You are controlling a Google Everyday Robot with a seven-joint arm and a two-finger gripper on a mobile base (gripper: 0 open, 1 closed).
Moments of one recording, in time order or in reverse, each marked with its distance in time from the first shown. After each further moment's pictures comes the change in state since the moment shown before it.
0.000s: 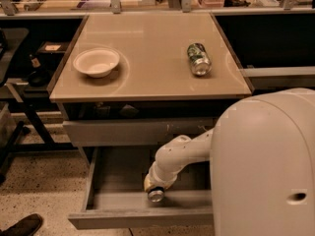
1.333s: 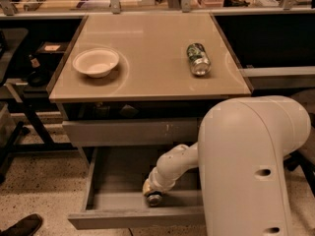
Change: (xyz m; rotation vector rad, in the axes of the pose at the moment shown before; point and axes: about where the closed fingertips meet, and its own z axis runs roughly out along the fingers) arm -0.004 0.000 0.053 -0.053 -0.010 0.003
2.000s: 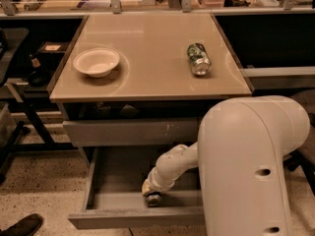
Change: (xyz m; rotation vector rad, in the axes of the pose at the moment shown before) arm 0.000 0.000 0.000 0.000 0.000 0.000
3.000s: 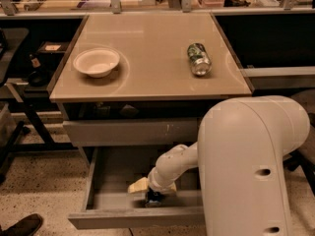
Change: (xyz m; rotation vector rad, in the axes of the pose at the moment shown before) arm 0.000 0.000 0.000 0.000 0.000 0.000
